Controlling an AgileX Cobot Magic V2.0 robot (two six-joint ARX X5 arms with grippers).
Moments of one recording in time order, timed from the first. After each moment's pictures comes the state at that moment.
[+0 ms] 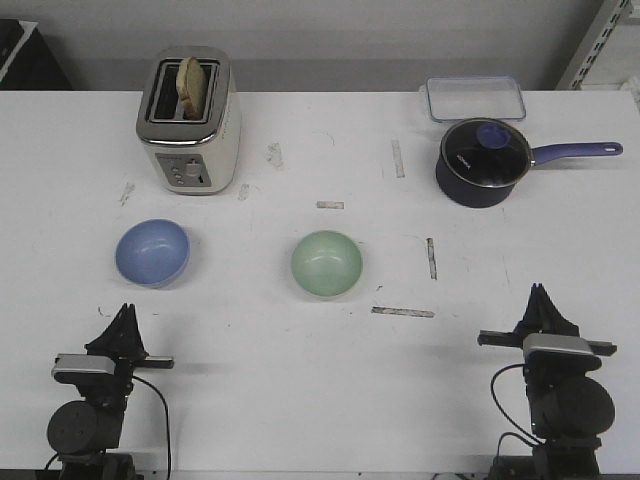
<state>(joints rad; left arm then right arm) -0.06 0.01 0.03 0.17 -0.05 0.03 0.00 0.28 0.34 -0.04 0.11 -0.05</state>
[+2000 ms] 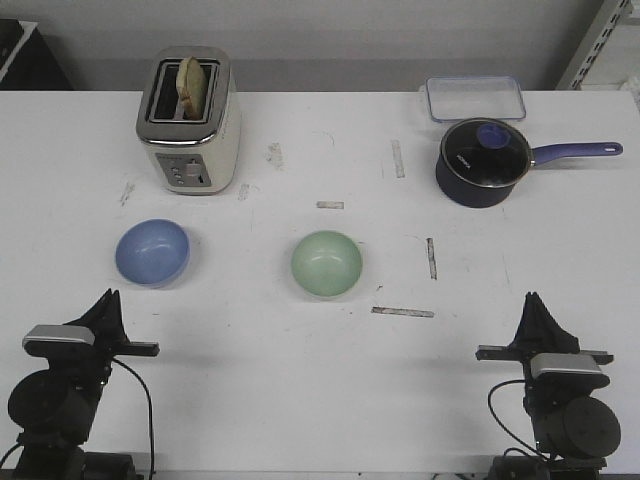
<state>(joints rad) -0.06 0.33 0.50 -0.17 -0.05 0.07 0.00 0.17 0.34 -0.12 0.02 0.05</state>
